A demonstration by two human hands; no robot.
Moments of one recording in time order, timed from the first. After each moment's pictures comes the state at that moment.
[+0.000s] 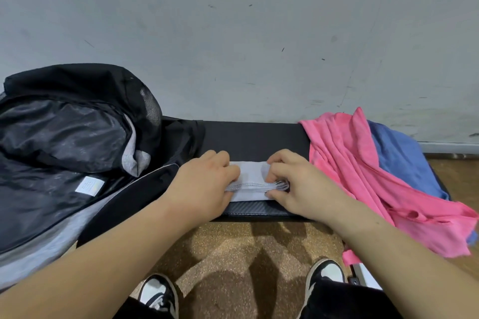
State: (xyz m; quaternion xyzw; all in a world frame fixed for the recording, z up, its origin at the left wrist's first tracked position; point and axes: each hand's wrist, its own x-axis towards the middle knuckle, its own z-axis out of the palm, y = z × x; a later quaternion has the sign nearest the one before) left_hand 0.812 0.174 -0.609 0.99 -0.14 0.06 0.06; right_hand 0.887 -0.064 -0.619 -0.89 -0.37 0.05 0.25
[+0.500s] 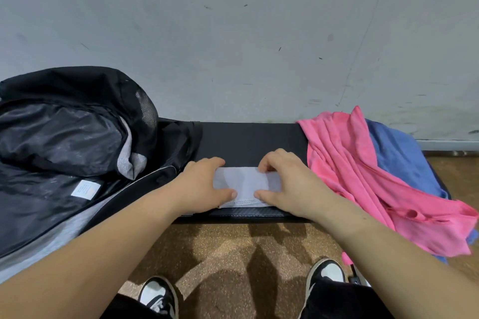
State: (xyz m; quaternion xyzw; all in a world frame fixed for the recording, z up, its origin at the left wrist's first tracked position) left_hand 0.832 0.183 -0.618 0.95 0.08 -0.17 0.26; right_hand 0.886 -0.050 -0.613 -0.91 -0.31 0.10 0.24
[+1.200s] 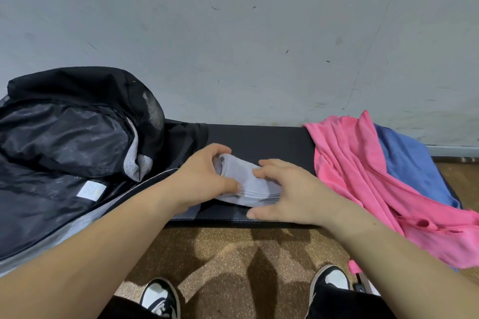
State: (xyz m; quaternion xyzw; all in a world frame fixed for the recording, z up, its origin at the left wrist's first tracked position) left_hand 0.832 0.181 -0.592 0.85 0.14 -0.10 0.51; right_hand 0.881 -0.037 -0.600 -0.91 -0.32 0.15 0.22
